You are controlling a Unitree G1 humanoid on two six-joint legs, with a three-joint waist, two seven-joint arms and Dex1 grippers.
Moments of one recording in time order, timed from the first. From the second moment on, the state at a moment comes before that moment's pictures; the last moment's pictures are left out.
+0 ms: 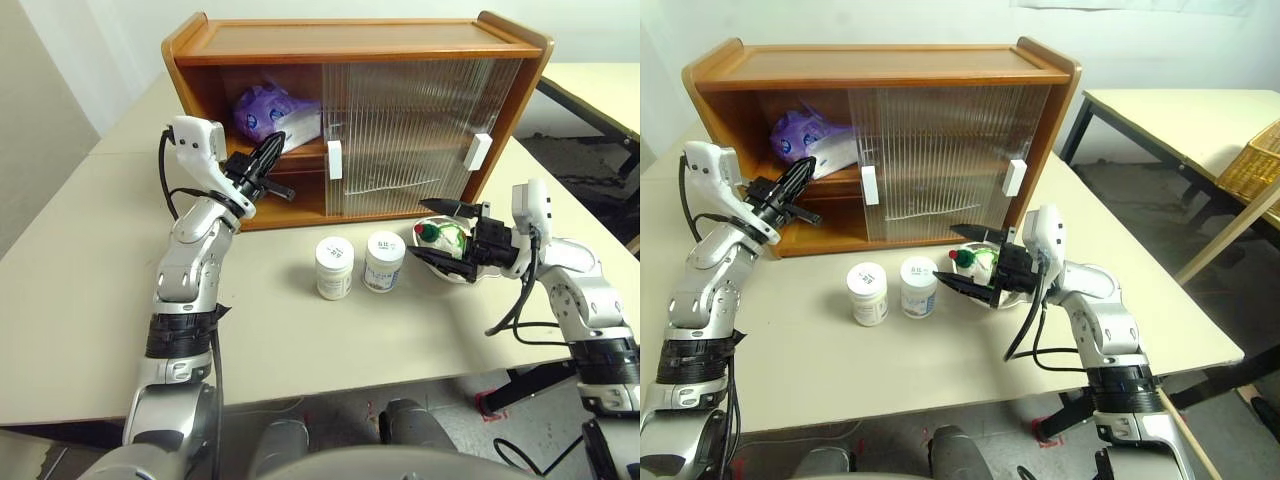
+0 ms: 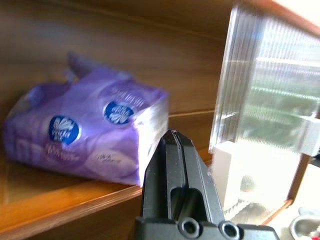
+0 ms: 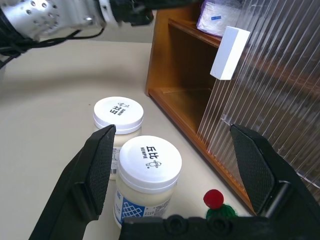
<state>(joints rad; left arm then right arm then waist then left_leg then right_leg) -0.42 0.32 0.14 -0.09 -0.35 0.25 -0.41 -0.30 -0.54 -0.03 0.04 0.48 0.05 1.19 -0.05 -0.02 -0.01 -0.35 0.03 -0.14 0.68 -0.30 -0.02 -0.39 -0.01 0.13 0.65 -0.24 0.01</state>
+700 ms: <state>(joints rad) -0.57 0.29 0.20 0.18 -0.33 0.20 -0.34 -0.30 -0.53 -0.03 0.05 0.48 0.05 1.19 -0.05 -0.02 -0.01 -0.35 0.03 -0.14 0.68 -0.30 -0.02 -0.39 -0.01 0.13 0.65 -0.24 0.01</state>
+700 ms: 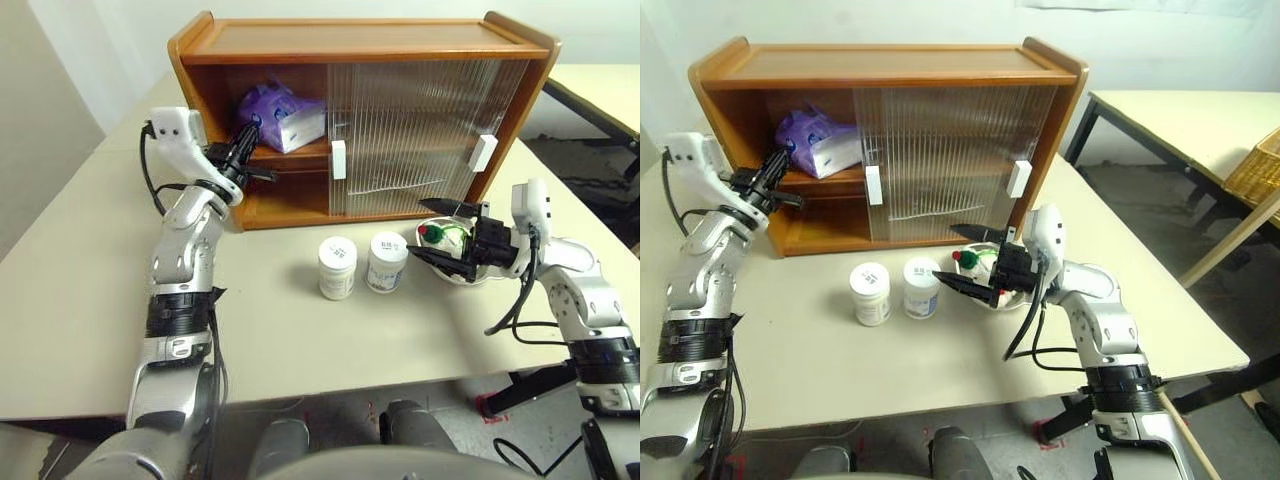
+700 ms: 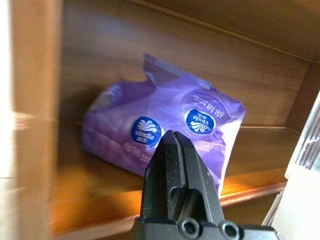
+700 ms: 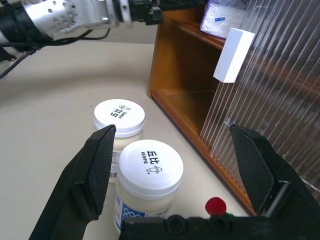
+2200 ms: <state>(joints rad) -0.51 0.18 0.12 -0.08 -0.33 0.41 -0.24 -0.28 -0.54 -0.03 0.02 0.48 0.05 1.17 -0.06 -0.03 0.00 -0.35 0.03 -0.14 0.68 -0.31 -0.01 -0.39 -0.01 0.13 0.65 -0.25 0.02</state>
